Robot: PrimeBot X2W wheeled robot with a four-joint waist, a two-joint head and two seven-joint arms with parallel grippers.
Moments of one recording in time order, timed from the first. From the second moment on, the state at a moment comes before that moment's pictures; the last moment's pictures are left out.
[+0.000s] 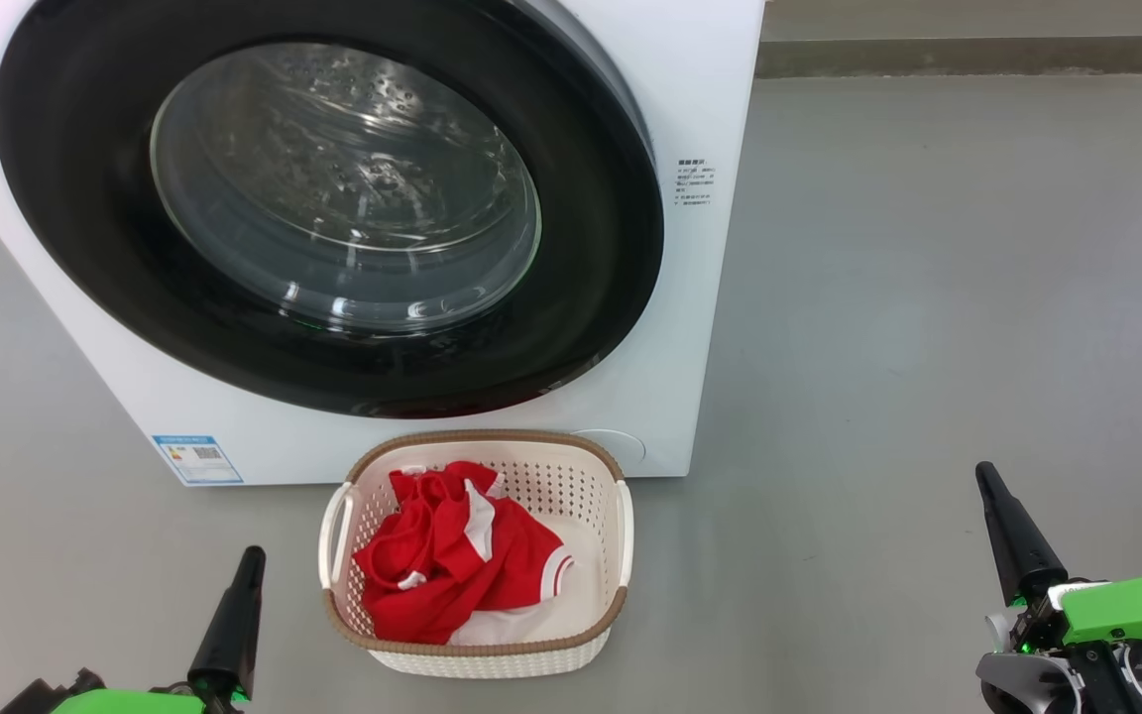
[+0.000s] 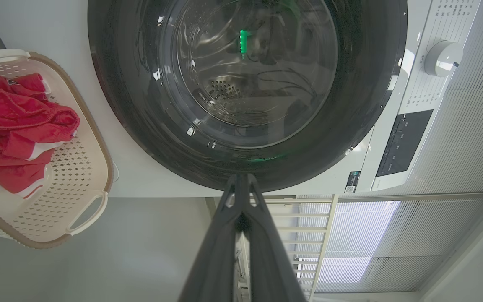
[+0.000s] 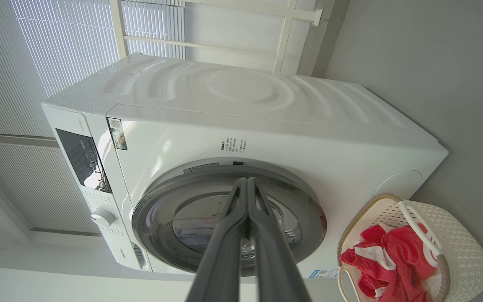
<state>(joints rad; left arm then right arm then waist) -0.07 0.05 0.07 0.27 -1.62 -0.12 0.10 -0.07 -0.04 -0.13 0.27 1.61 0.13 0.11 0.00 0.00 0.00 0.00</state>
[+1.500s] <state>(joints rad) -0.07 0.04 0.07 0.27 -1.62 -0.12 0.11 -0.07 -0.04 -0.13 0.27 1.61 0.13 0.11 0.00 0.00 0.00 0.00</state>
